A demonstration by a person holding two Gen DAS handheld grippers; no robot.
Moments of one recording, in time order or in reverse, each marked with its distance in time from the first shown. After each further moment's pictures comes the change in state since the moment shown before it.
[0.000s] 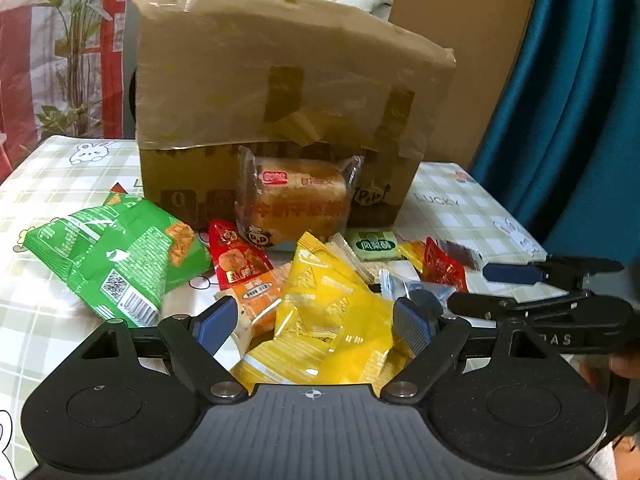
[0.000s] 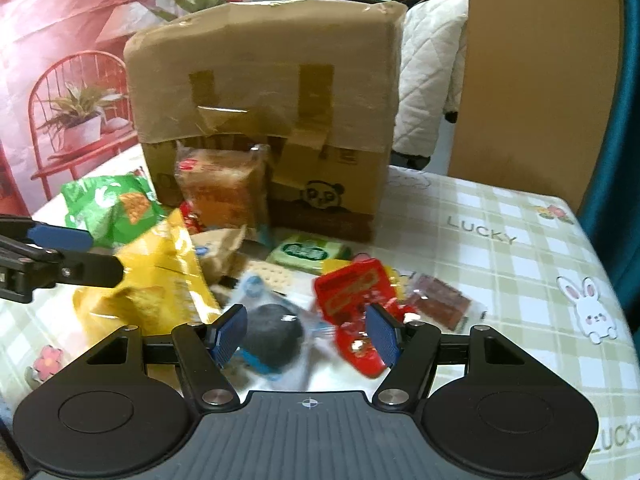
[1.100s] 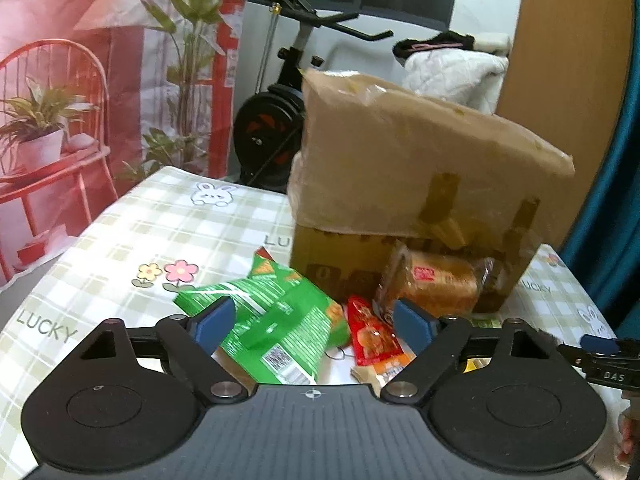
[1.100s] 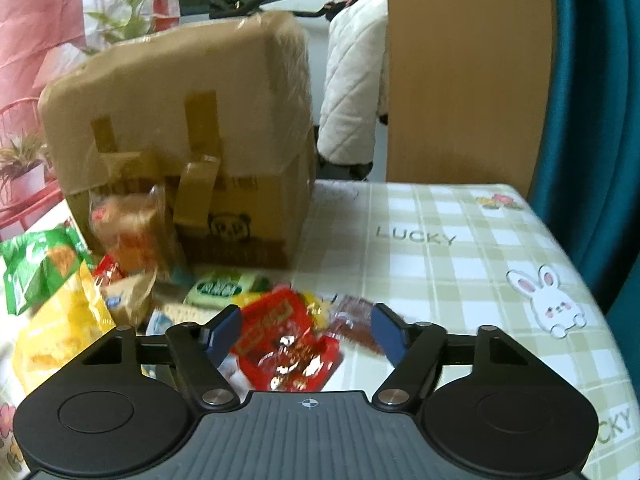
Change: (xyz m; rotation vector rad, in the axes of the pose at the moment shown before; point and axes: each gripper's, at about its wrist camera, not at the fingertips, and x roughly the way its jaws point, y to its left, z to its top) left arm -0.036 0.061 0.034 -0.128 -0.131 0.250; right arm 0.017 -0.056 0.001 0.118 -0.053 -0.128
